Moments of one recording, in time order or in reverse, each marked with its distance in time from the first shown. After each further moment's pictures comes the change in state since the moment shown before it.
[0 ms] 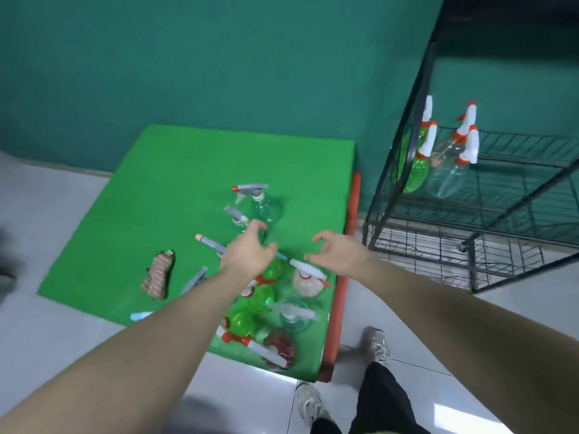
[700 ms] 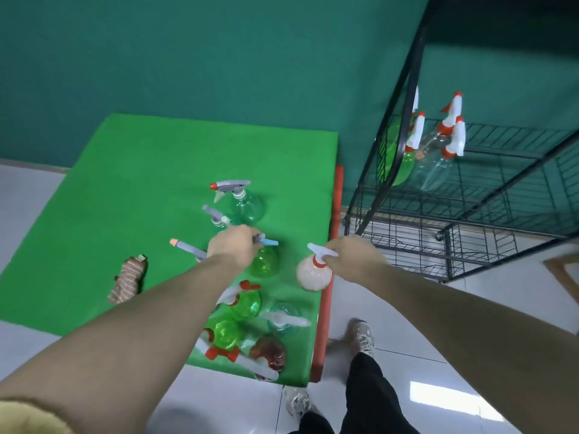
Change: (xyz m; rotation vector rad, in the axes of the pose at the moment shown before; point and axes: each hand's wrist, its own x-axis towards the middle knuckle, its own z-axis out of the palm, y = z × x) left_hand 0.052 -0.015 0.009 0.325 -0.169 0.103; right_hand 0.010 0.032 0.001 -0.237 0.048 0.082
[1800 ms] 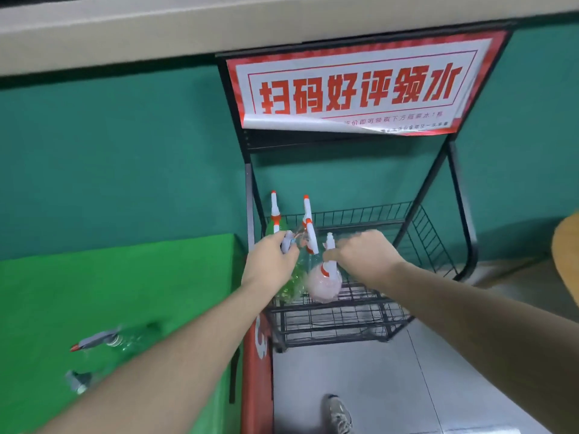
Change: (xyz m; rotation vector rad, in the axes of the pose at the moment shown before) left_hand 0.066 0.381 -0.066 -0.493 0.215 0.331; right_hand -0.038 0.242 -0.252 -0.719 0.343 -0.138
